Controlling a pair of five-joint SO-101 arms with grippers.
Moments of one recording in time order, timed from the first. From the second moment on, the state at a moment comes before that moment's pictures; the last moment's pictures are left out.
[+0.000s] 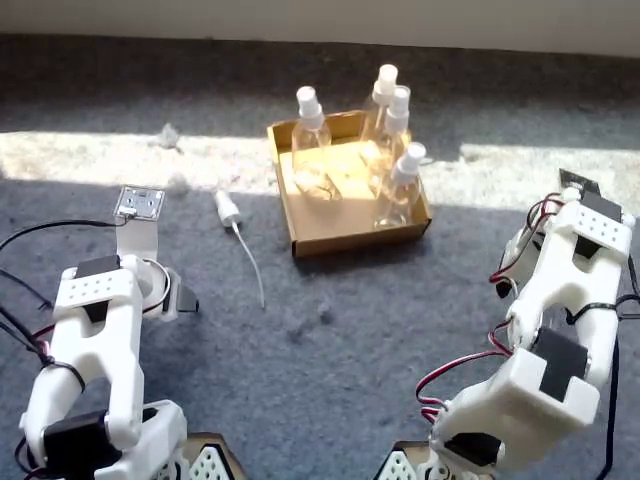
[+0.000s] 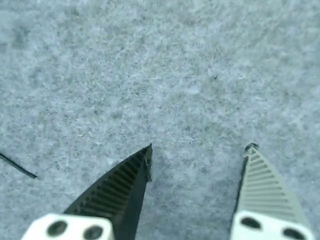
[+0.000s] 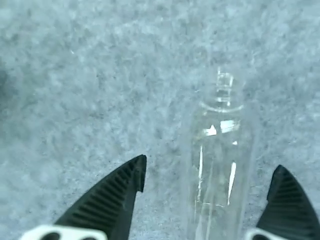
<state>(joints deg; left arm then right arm) -21.0 -21.1 56.5 49.3 -12.1 25.9 6.4 10.4 78.6 9.0</state>
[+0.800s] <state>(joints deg) -21.0 -21.1 56.5 48.0 -12.1 20.7 -2.2 11.3 89.8 8.8</state>
